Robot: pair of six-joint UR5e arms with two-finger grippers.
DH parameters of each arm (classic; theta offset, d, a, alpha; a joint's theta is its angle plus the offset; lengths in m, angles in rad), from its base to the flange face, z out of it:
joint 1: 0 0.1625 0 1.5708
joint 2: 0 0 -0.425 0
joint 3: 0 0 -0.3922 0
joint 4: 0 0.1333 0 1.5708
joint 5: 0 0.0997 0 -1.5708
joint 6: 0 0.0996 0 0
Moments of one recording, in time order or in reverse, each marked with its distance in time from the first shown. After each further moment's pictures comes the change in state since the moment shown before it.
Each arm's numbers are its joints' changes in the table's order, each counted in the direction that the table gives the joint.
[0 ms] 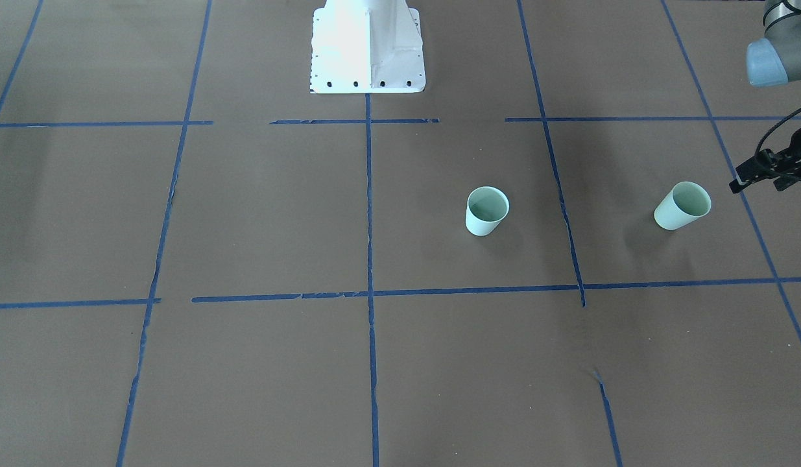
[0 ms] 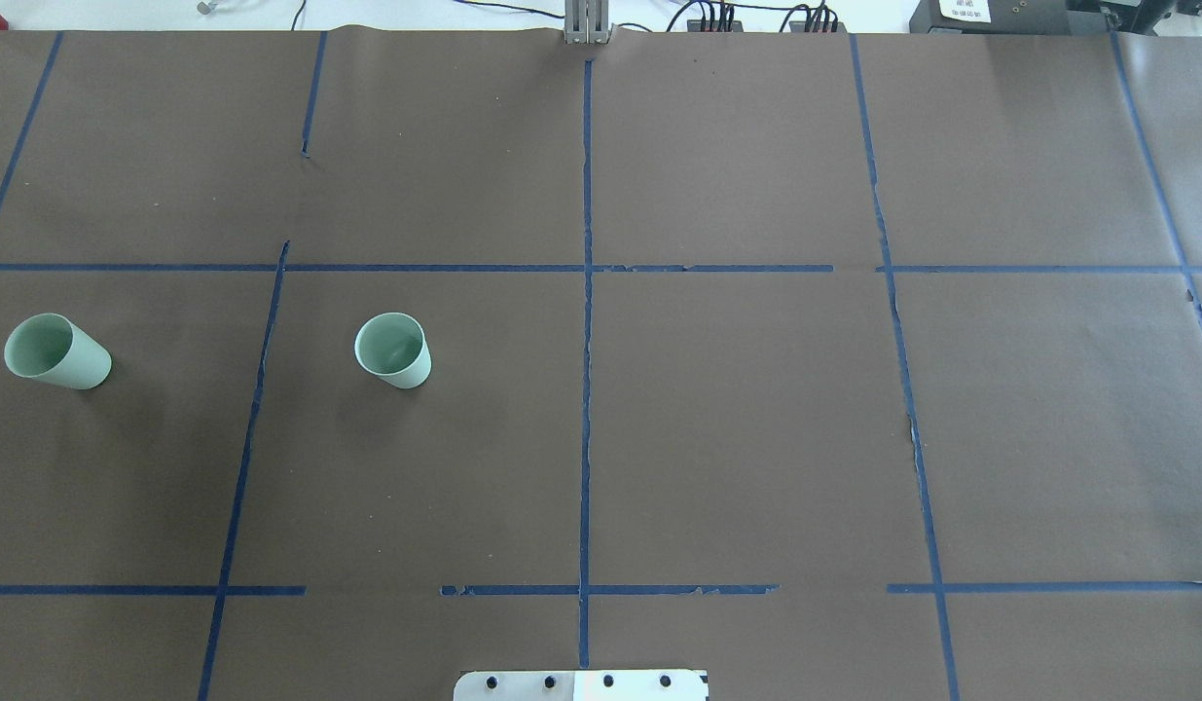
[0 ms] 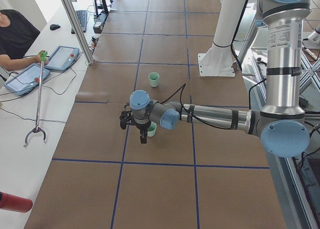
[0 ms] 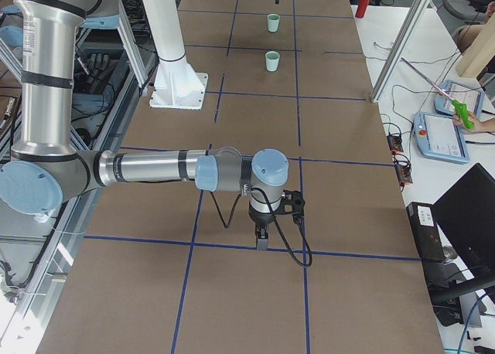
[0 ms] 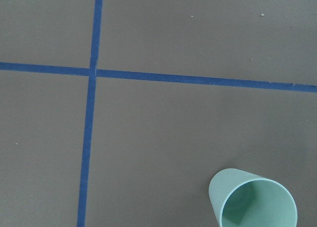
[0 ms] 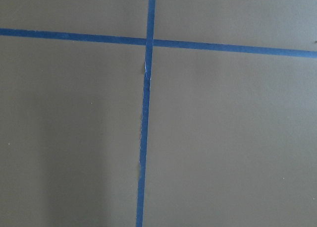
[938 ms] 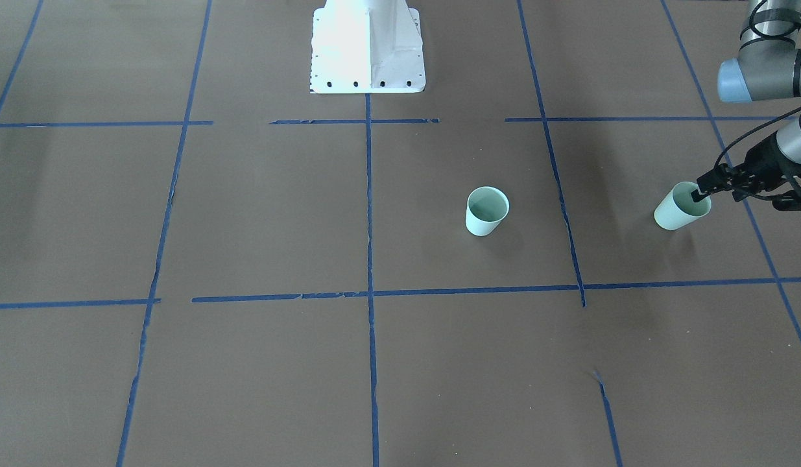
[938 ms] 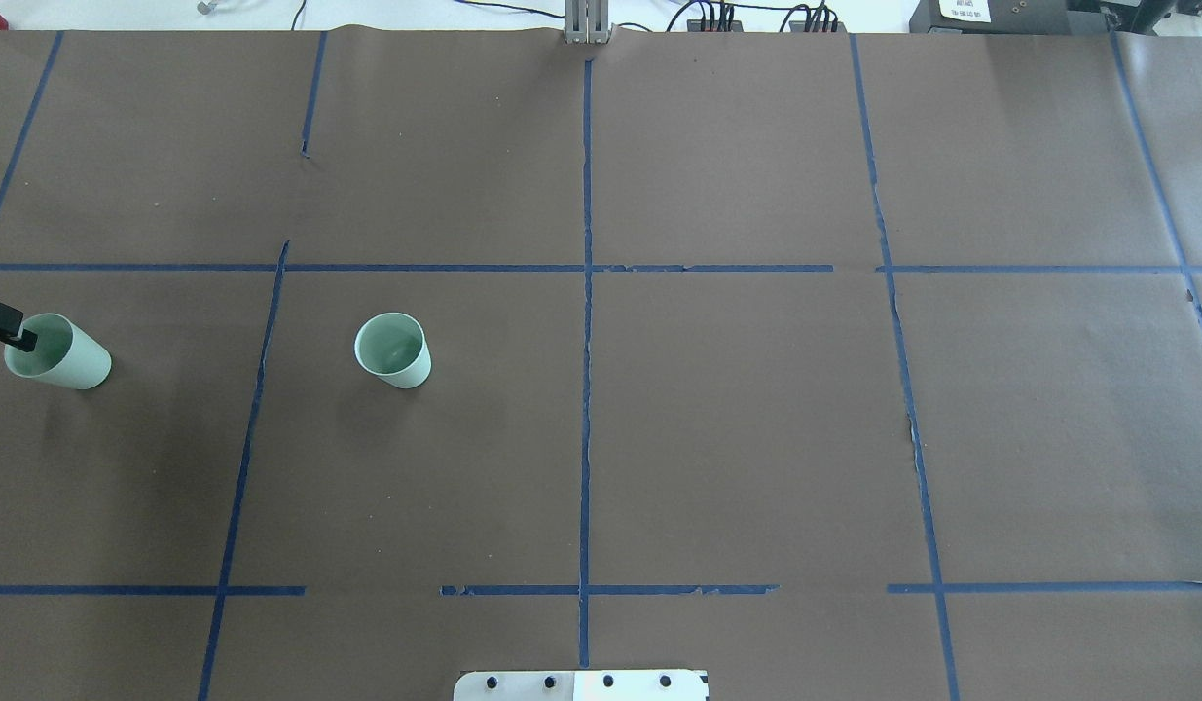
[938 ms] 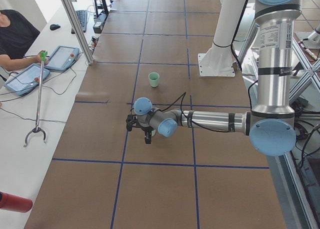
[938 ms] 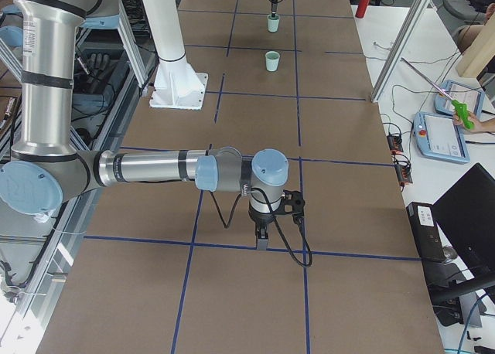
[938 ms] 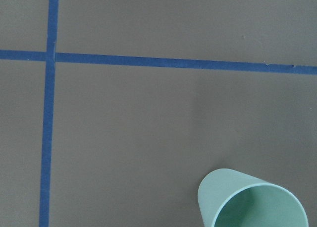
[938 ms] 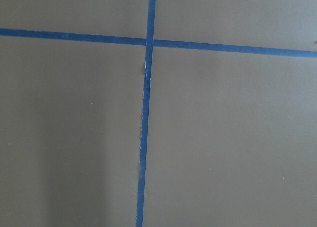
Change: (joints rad) left arm 0.123 -0.014 0.091 -0.155 0.001 -0.115; right arm 0.000 0.000 0.000 0.001 0.000 0.000
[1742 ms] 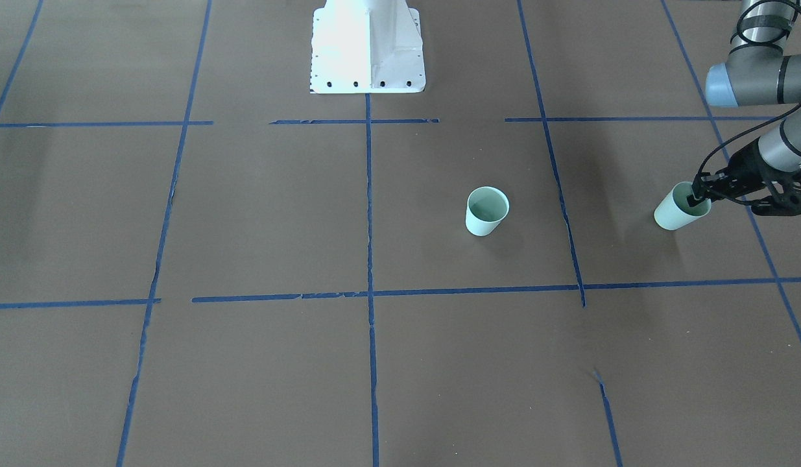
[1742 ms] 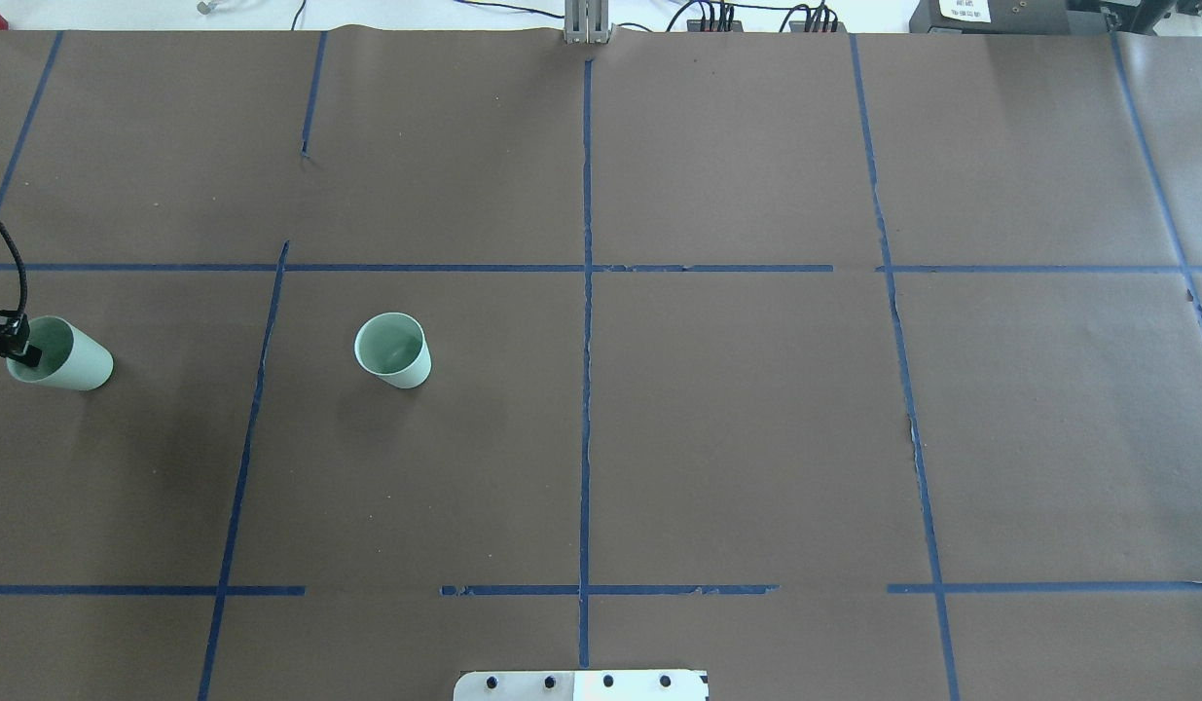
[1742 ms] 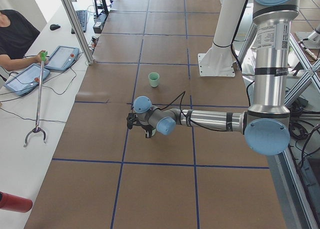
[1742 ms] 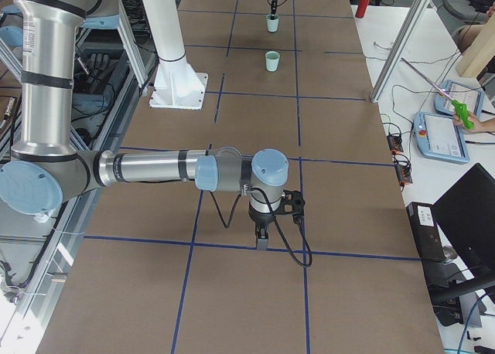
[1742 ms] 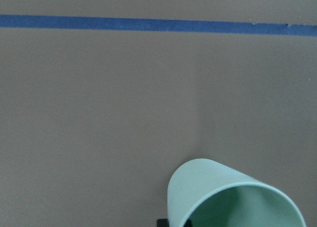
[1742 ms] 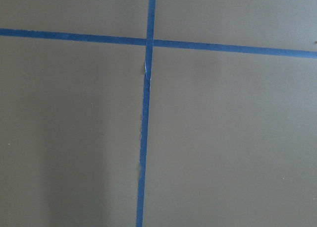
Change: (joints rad) left arm 0.027 -0.021 0.002 0.003 0.003 0.000; right arm 0.000 0.000 0.000 0.000 0.000 0.000
